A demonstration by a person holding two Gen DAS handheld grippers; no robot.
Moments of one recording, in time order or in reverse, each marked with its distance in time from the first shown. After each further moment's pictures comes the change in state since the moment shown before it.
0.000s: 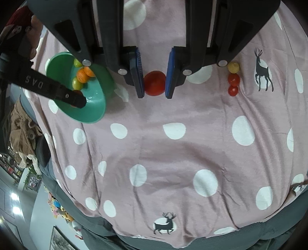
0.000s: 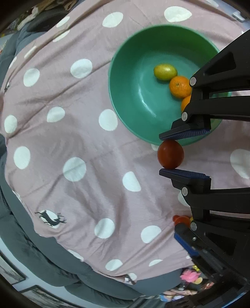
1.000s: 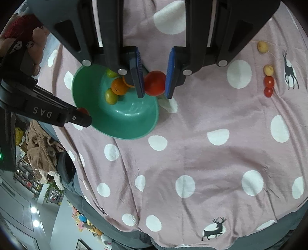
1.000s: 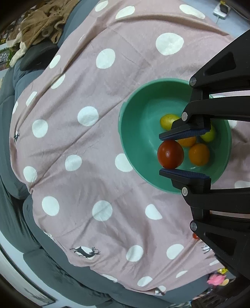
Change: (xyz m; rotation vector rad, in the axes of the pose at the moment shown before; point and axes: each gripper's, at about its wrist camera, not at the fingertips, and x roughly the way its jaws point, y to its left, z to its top) left arm 0.016 -0.078 -0.016 0.087 0.055 -0.130; right arm -0.039 -0.067 0.006 0.159 -0.096 -0.137
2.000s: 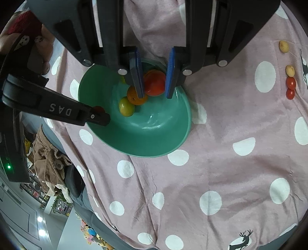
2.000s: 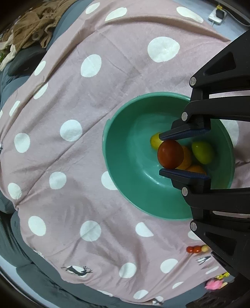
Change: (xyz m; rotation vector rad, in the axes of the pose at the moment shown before) left arm 0.040 -0.030 -0.007 0.030 0.087 -0.067; right arm 0.027 -0.027 -0.002 0.011 0.107 -0.061
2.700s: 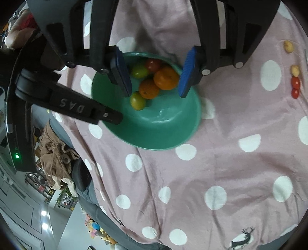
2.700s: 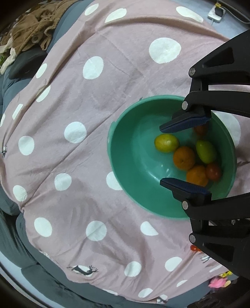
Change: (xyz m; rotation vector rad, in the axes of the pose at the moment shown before) left arm -0.017 -0.003 0.004 -0.020 -0.034 -0.040; right arm -0.009 -0.002 0.003 0.016 -0.039 0.016
